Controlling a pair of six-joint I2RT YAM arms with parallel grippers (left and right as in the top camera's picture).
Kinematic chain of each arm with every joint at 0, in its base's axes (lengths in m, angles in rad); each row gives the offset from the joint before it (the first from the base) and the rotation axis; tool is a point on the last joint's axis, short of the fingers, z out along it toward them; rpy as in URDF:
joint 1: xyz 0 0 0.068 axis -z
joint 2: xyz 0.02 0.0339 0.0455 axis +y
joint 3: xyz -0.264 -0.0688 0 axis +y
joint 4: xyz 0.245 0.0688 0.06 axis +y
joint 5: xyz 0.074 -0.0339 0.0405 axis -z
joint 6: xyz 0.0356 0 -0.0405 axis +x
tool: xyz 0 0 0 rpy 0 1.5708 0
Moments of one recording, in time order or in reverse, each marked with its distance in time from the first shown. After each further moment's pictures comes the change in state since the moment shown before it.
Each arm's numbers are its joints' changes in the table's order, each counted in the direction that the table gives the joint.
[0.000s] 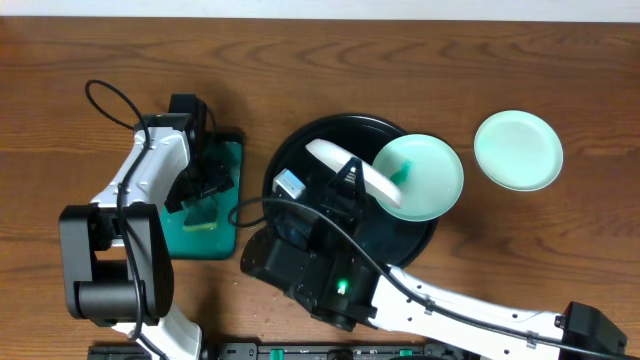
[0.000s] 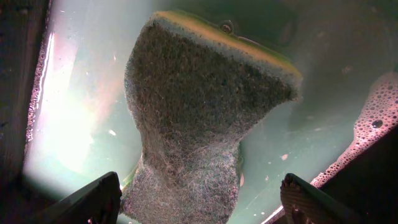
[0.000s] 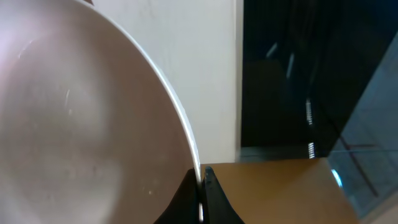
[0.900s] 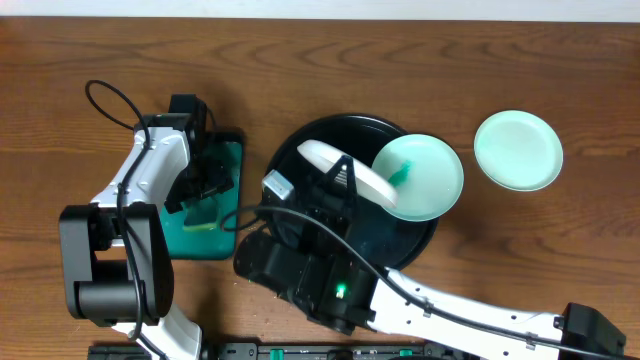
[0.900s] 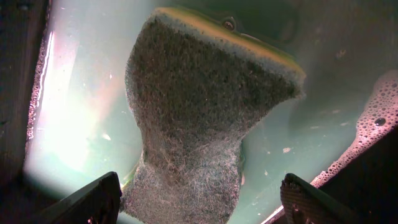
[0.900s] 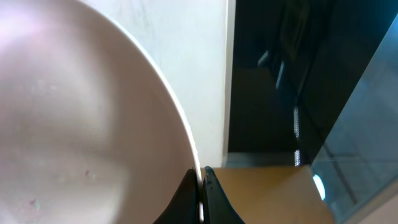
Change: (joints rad) left arm 0.000 0.000 0.000 0.006 0.000 0.000; right arm 0.001 0.004 -0.003 -0.185 0.020 -0.214
